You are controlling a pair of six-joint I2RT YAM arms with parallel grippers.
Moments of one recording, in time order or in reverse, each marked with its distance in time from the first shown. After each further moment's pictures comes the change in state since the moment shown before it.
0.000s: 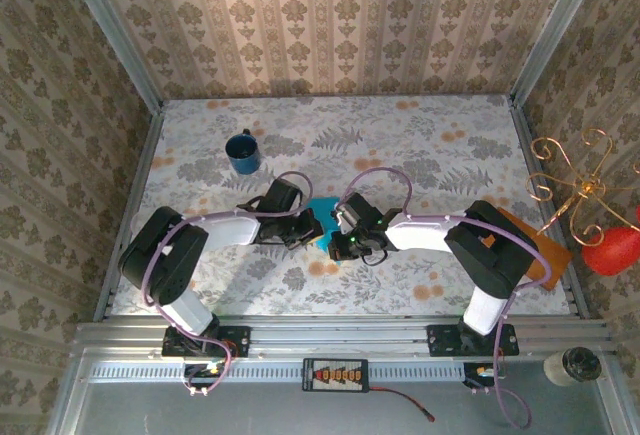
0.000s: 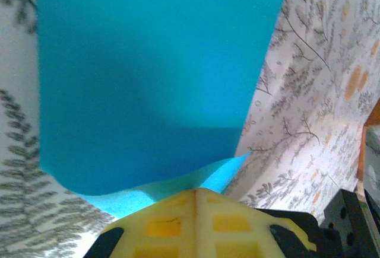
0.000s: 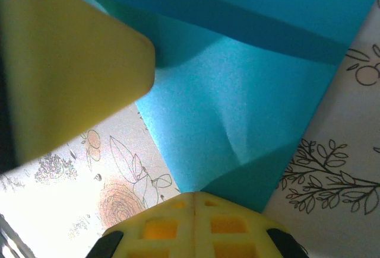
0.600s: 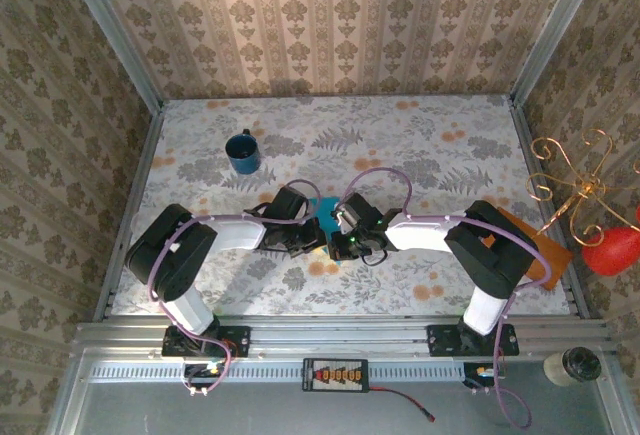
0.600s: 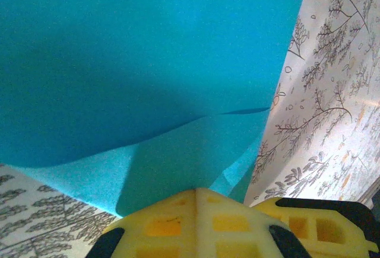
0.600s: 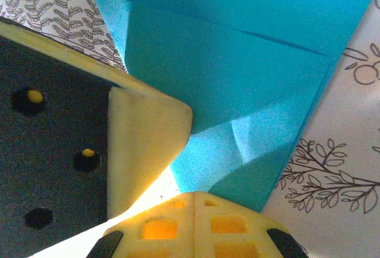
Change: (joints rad) left arm -0.044 0.043 -0.025 0.031 -0.008 0.043; right arm 0.000 0.000 0.000 -0.004 0.007 0.004
